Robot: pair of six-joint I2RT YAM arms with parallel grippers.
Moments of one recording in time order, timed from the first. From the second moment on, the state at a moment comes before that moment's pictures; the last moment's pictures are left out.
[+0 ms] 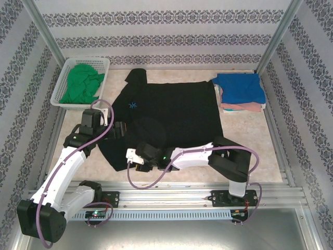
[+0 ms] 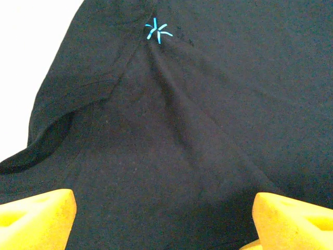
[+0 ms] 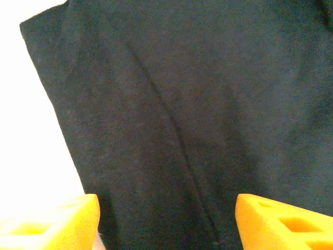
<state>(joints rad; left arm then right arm) -0.15 0.95 0.78 -0.62 0.10 -0.27 1.21 1.87 1.03 -0.02 0.12 -0.34</state>
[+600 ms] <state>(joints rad) -0.12 0.81 0.78 -0.62 0.07 -0.29 0.99 1.91 1.42 -0.41 -0.12 -0.15</state>
